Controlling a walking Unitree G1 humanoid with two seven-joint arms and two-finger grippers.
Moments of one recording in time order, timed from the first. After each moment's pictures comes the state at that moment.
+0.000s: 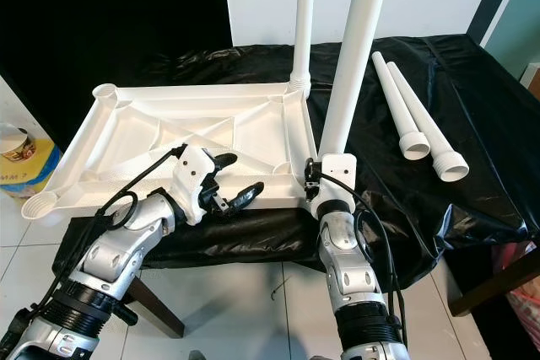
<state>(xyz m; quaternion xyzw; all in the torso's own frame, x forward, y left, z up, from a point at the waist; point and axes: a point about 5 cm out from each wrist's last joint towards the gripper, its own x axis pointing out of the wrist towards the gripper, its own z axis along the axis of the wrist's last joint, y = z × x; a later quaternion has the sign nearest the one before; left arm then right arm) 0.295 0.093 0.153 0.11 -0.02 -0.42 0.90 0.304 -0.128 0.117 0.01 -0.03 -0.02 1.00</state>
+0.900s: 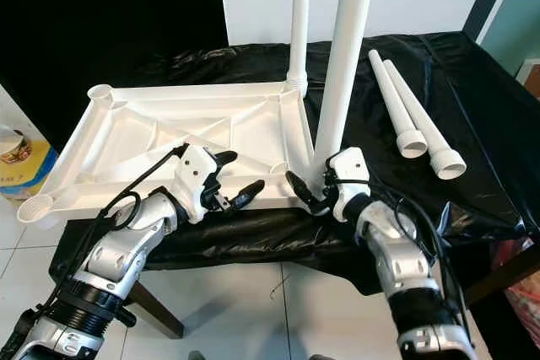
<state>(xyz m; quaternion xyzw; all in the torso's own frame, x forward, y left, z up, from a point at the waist) 0.295 0.088 0.154 0.12 -0.03 -0.42 0.90 0.314 -0.160 0.131 -0.07 -0.03 0.31 0.95</state>
